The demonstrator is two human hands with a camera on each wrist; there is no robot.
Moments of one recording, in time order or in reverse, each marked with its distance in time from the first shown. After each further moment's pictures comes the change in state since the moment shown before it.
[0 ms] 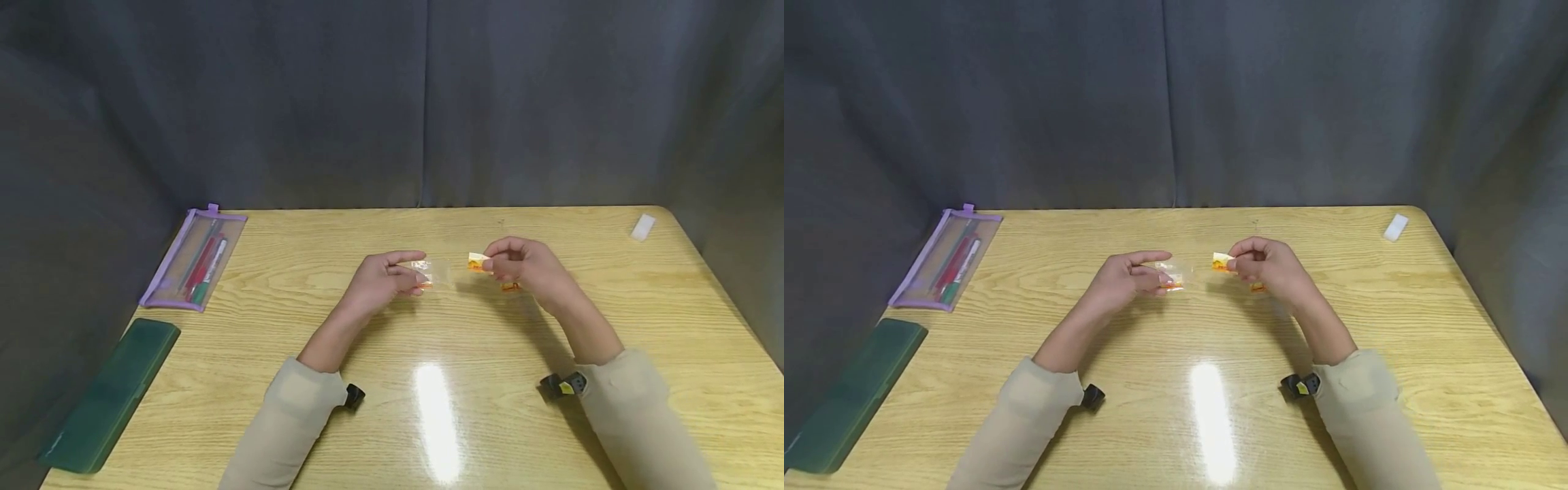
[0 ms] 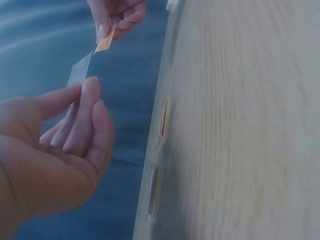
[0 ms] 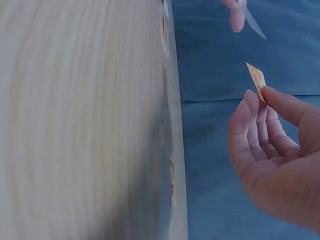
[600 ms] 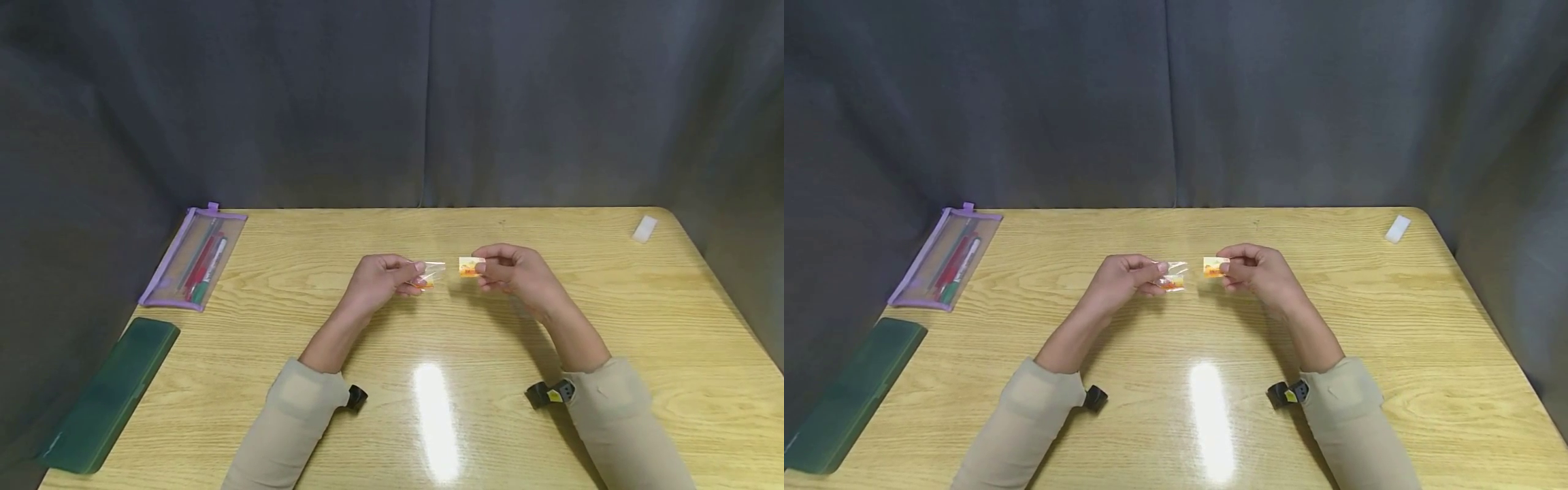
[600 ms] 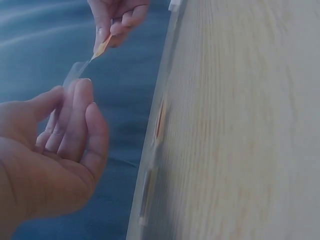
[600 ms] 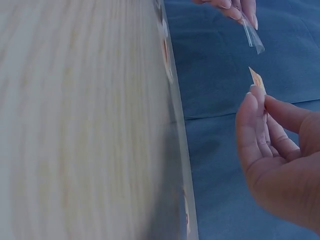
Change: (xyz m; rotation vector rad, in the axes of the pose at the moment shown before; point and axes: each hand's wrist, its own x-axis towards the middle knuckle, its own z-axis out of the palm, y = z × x) left_hand 0.003 -0.005 -0.001 0.011 0.094 0.038; right_hand 0.003 0.006 0.018 0.154 -0.020 0.008
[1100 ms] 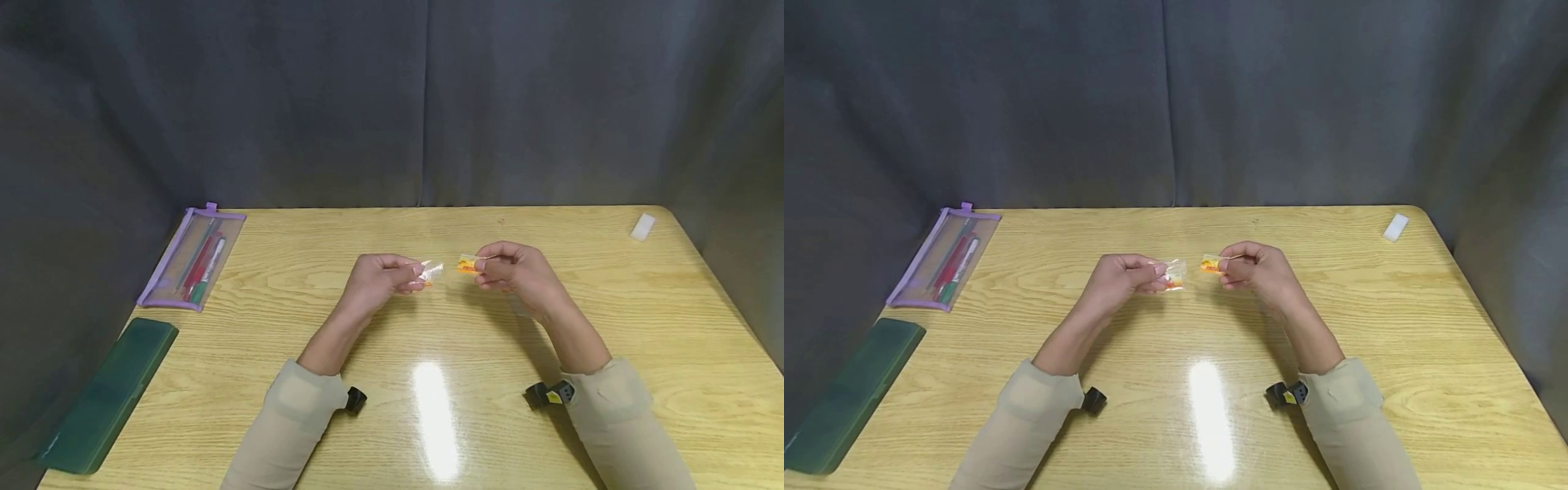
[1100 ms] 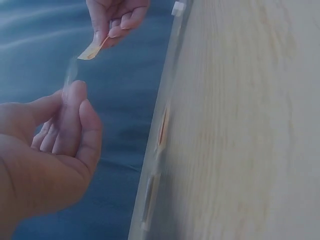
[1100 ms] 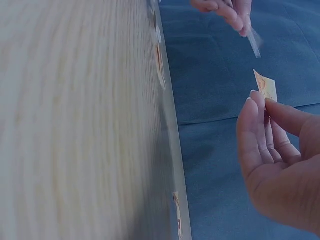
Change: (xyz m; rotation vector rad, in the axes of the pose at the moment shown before) left_hand -0.004 0.002 0.001 -0.059 0.008 0.037; right_hand -0.006 -0.007 0.004 0.038 0.055 -0.004
